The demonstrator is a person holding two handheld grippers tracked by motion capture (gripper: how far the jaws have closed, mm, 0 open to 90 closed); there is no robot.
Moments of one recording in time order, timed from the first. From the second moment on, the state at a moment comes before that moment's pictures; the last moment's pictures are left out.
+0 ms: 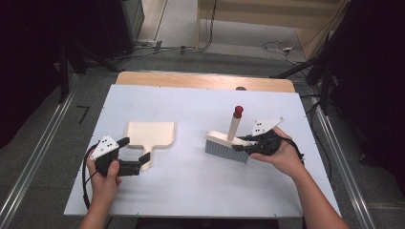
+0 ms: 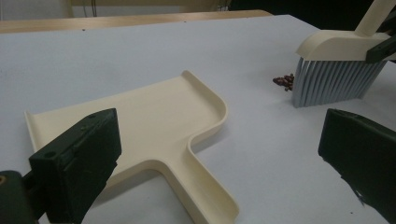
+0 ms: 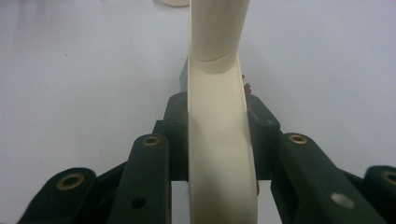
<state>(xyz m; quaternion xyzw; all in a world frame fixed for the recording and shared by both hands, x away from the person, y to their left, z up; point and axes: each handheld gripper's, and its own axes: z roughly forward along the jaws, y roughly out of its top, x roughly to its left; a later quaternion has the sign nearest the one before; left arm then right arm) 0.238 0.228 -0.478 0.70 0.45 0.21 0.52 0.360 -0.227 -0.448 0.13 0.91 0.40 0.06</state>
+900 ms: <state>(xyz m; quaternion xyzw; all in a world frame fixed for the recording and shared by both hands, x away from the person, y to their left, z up) 0.238 0.228 -0.478 0.70 0.45 0.21 0.52 0.372 -0.228 -0.448 0.15 0.90 0.40 0.08</state>
